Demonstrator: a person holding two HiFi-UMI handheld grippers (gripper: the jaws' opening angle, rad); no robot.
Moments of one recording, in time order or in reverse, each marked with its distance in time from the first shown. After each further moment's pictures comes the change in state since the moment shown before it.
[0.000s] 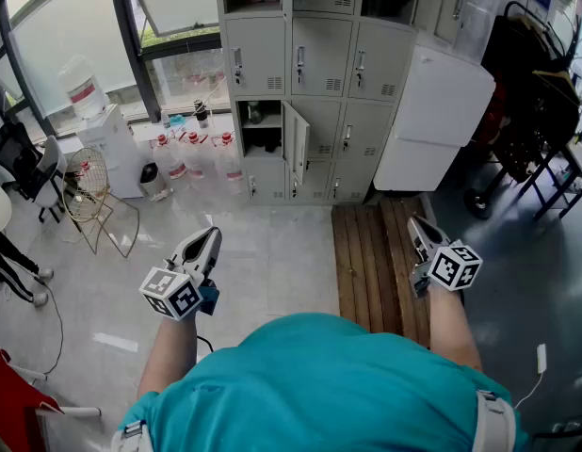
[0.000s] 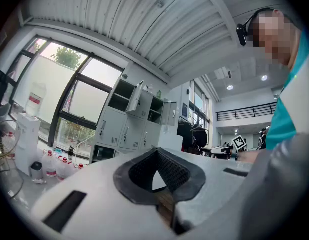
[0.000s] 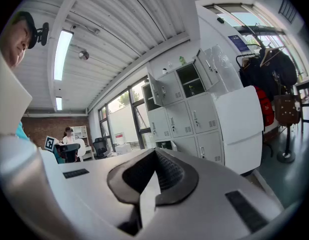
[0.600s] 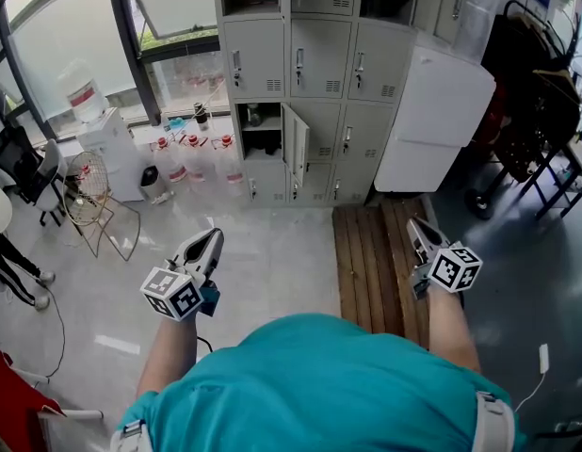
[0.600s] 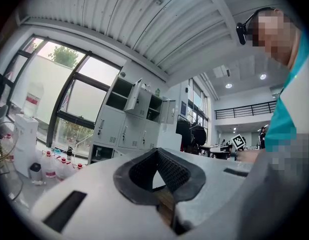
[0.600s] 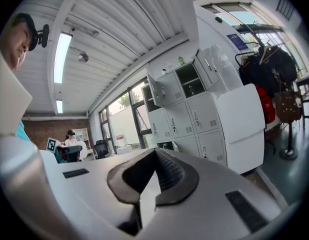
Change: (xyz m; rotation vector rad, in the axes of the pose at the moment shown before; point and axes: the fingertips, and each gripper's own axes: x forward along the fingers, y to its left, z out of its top) left arm 0.011 0.000 0.001 0.013 0.022 -0.017; right arm 0.005 -0.001 0.000 0.029 -0.015 0.017
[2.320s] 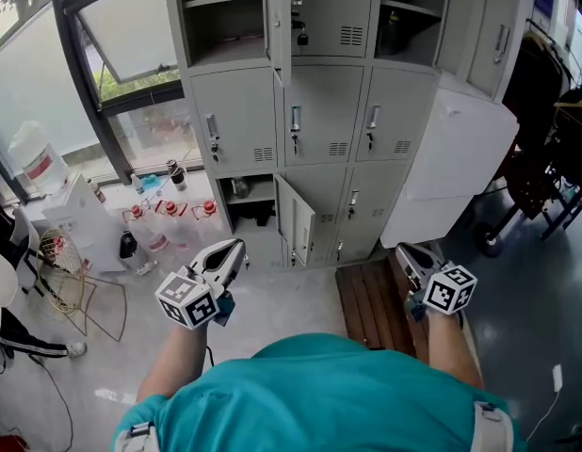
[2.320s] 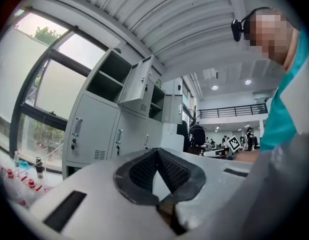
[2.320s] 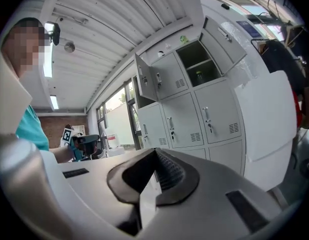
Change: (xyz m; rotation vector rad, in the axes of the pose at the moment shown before) left arm 0.337 0.217 0.056 0.035 0.028 -0.231; right arm 0.323 -0.099 0.062 -0.039 0.019 0.031
